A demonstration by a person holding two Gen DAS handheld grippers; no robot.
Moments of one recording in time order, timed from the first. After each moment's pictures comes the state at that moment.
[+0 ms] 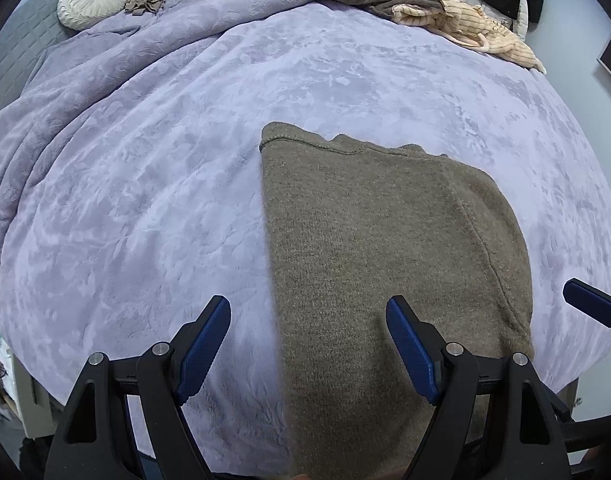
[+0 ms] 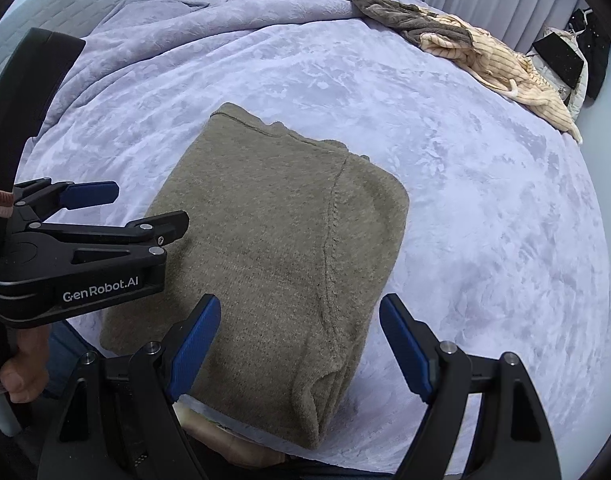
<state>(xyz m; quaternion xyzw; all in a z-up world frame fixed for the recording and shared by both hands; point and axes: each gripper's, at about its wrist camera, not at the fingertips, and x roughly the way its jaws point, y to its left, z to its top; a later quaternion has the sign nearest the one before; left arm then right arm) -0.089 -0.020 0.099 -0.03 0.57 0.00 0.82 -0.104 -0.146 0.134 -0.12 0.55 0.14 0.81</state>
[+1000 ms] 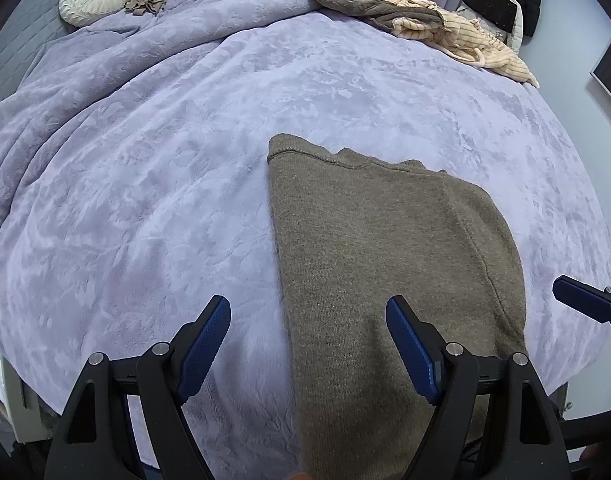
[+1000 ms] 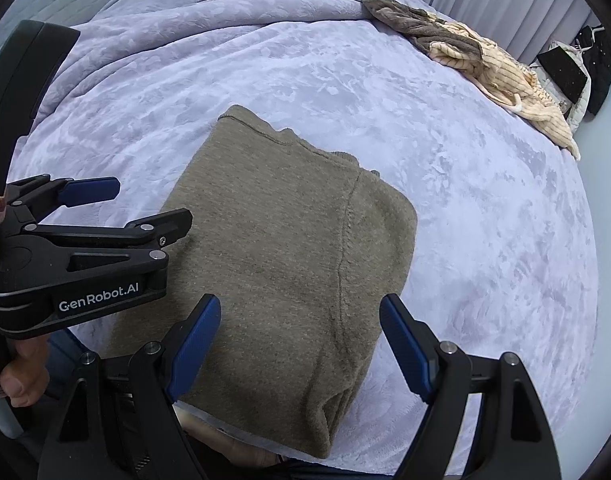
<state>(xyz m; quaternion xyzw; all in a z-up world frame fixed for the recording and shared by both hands) -0.089 -0.004 0.104 -0.05 0.55 -0.02 0.83 -0.095 -0.121 0.140 -0.15 0.55 0.13 0.81</state>
